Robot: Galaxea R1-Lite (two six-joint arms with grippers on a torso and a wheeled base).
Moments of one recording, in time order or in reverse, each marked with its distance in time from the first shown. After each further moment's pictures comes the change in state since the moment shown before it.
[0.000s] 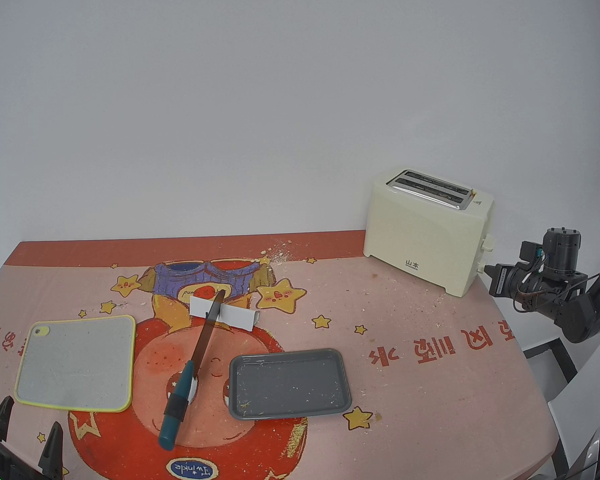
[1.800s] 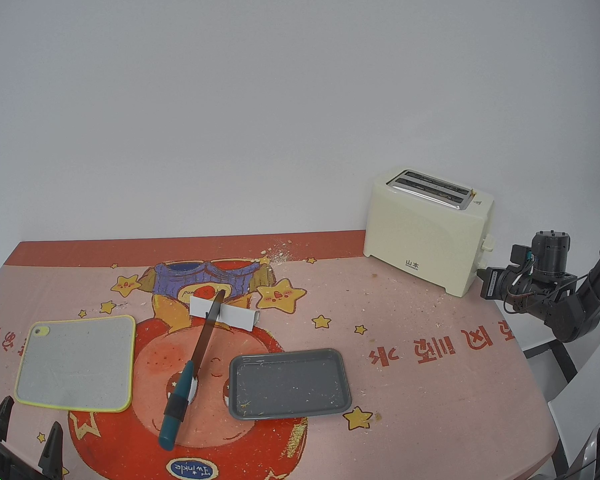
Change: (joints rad) left arm 0.000 0.000 0.000 0.000 0.000 0.000; right arm 0.016 0.068 -0.038 -0.006 -0.020 -0.002
